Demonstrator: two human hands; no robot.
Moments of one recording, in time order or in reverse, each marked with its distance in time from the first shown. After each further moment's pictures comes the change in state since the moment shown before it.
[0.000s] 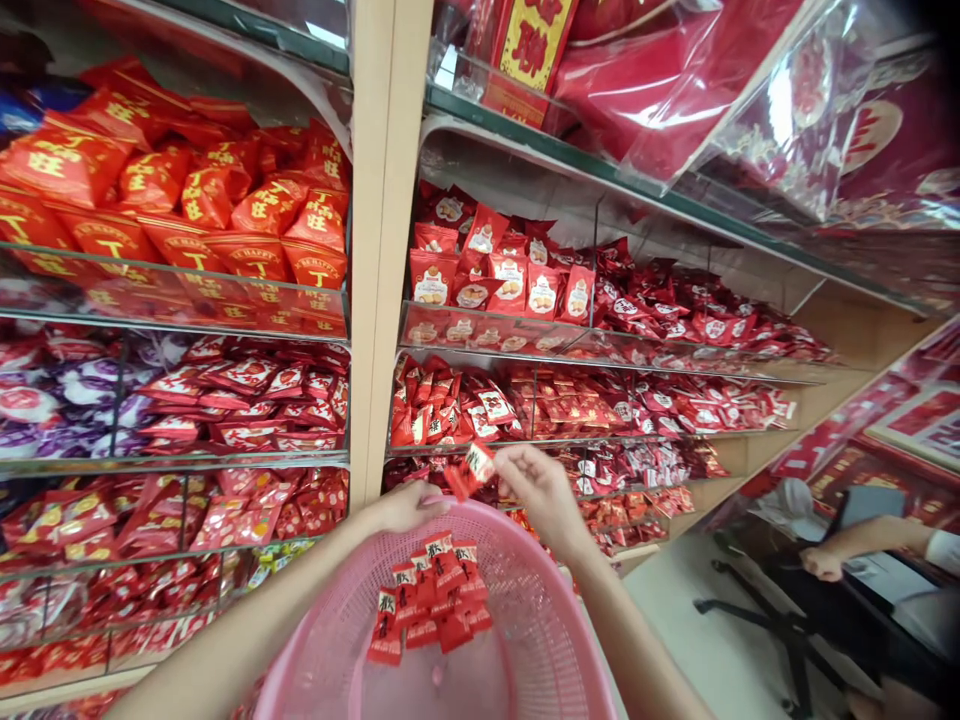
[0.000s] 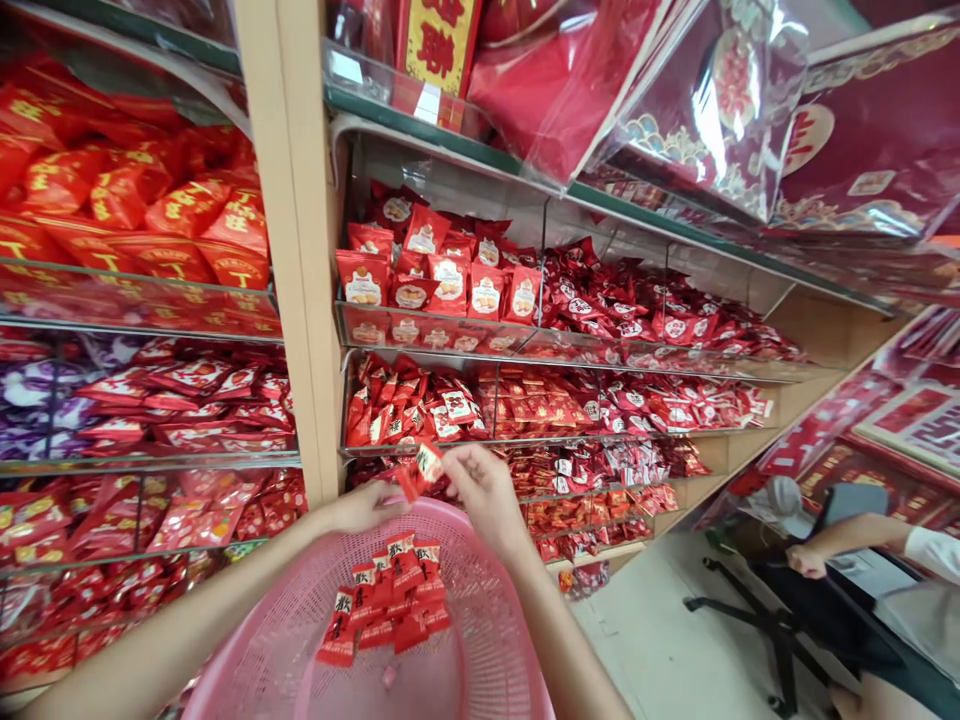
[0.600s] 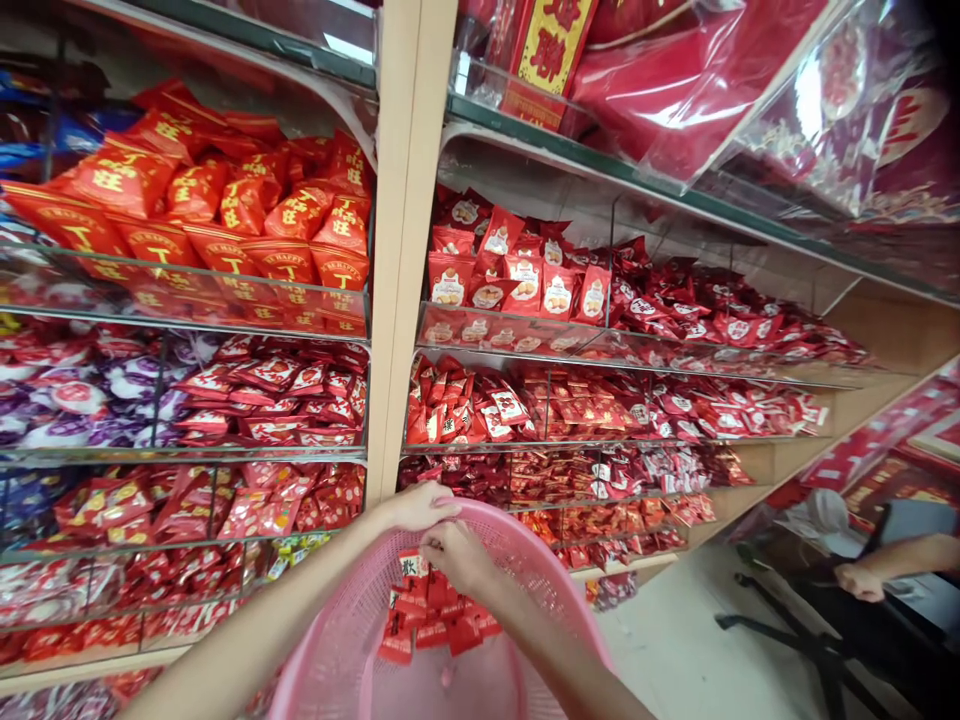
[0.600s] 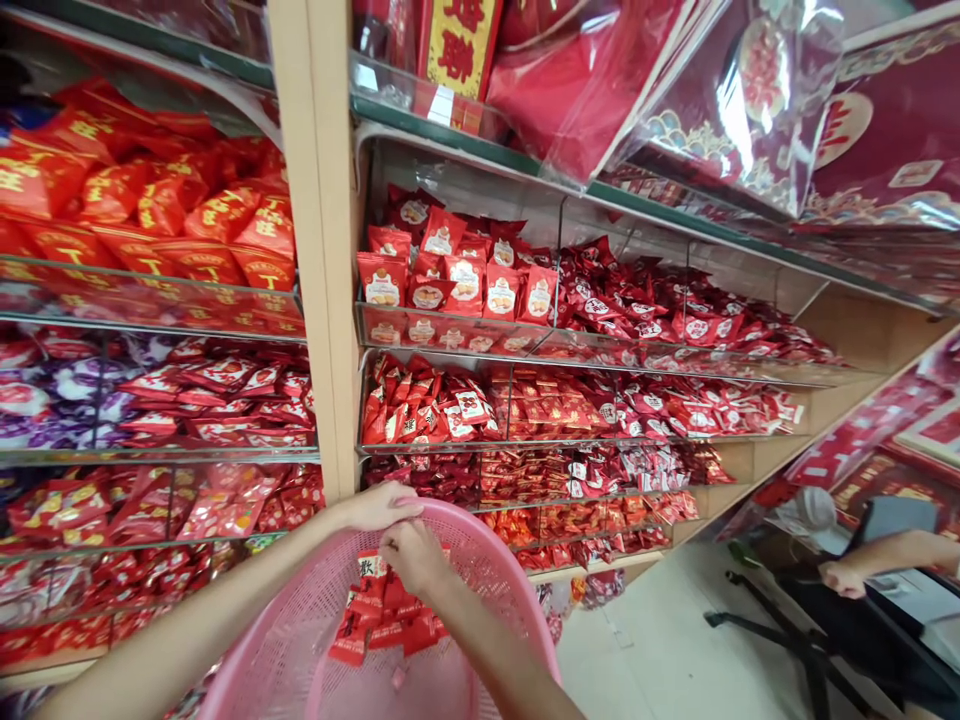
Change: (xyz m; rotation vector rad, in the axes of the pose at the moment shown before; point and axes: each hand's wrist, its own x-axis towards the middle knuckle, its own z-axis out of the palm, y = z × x) left_hand -0.002 0.003 0.003 0.068 -0.004 0.004; right_hand -0.028 0.086 0.100 -0.689 -0.482 0.051
